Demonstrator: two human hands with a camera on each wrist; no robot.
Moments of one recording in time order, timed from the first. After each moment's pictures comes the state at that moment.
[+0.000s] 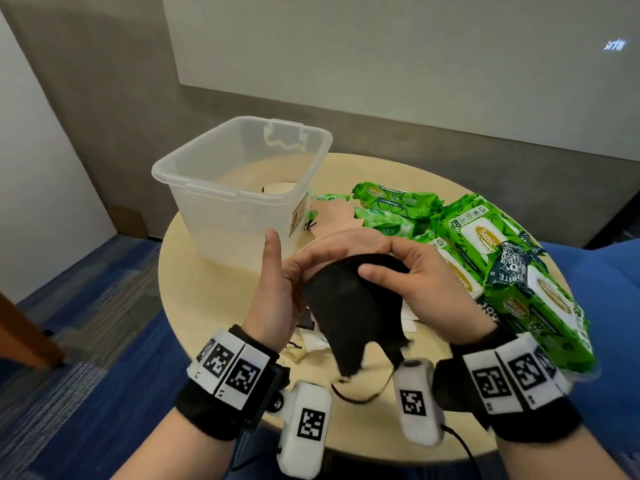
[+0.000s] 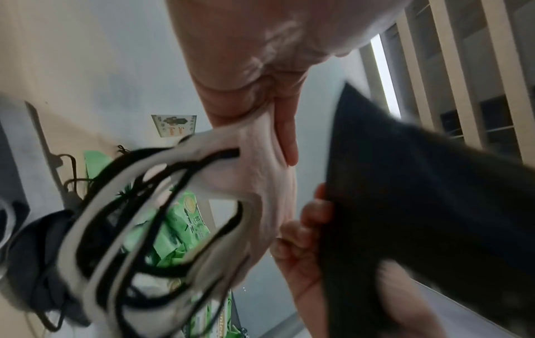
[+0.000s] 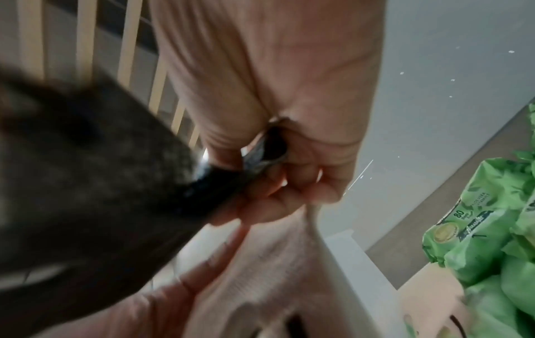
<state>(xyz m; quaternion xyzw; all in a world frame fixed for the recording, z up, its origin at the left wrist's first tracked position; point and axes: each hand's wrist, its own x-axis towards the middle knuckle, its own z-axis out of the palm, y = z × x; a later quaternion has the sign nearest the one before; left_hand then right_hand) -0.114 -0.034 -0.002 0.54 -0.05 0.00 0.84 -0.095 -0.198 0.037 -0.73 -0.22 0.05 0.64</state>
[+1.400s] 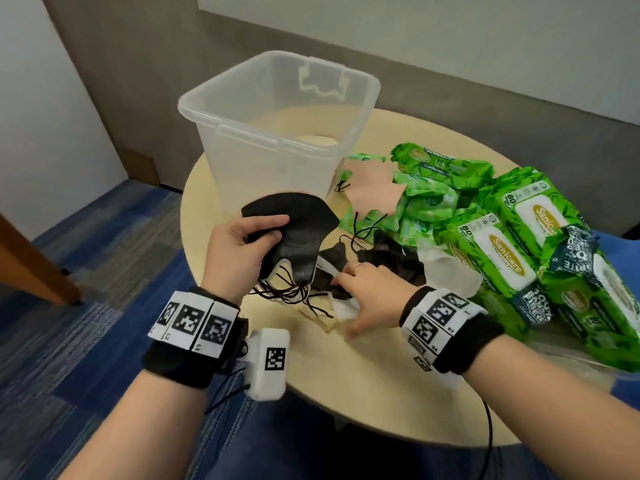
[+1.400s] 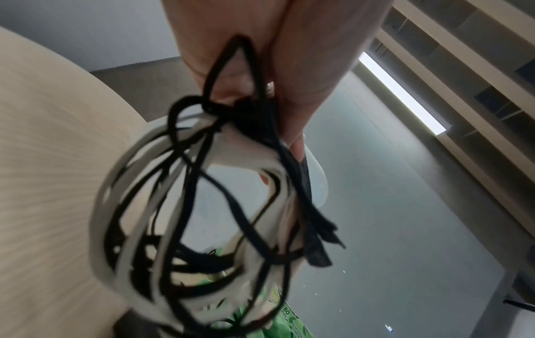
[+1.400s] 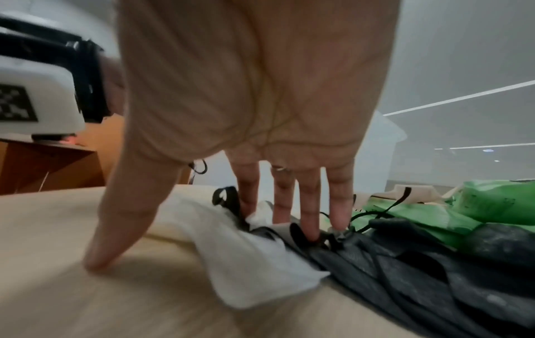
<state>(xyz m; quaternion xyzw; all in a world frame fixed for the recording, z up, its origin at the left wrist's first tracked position) -0.102 0.059 -0.053 0.69 0.09 0.20 0.69 -0.044 -0.131 -0.067 -0.91 -0.37 0.17 -0.11</state>
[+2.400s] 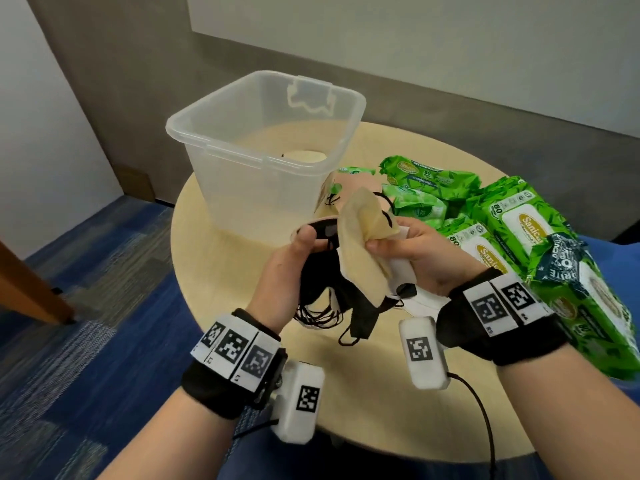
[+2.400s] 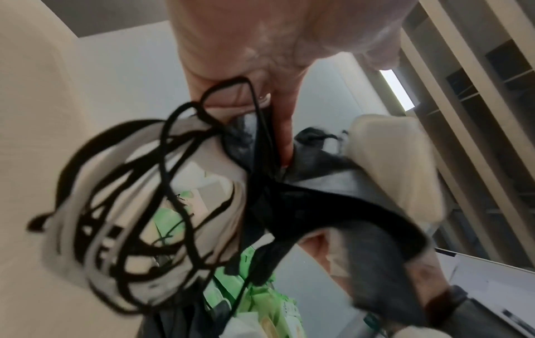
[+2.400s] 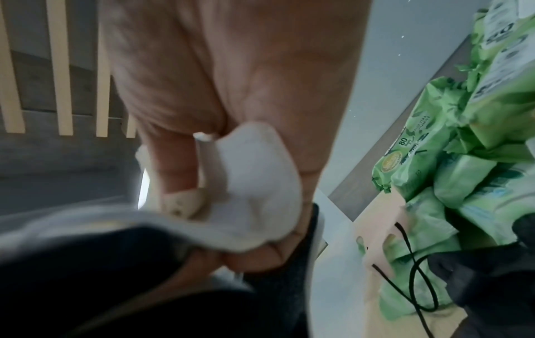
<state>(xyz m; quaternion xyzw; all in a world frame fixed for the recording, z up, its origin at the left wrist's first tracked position) -0.103 0.001 -0.033 0.63 0.00 0.05 0.77 -0.034 -0.166 0.007 -0.64 -0.21 0.27 0.69</state>
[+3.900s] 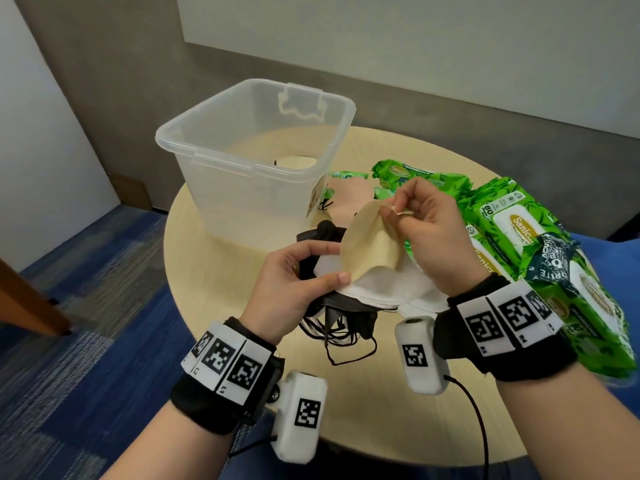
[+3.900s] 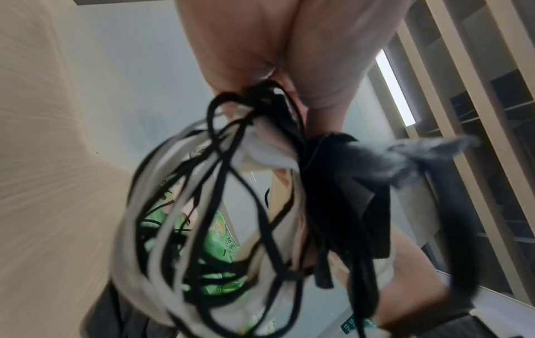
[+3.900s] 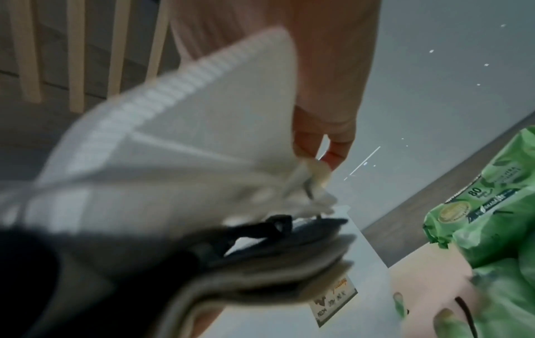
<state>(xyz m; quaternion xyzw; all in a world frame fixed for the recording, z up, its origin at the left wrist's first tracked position) -0.105 -0.007 -0.031 0.62 -0.03 0.06 0.78 -0.035 -0.167 0.023 -0.76 -0.20 -0.06 0.62</state>
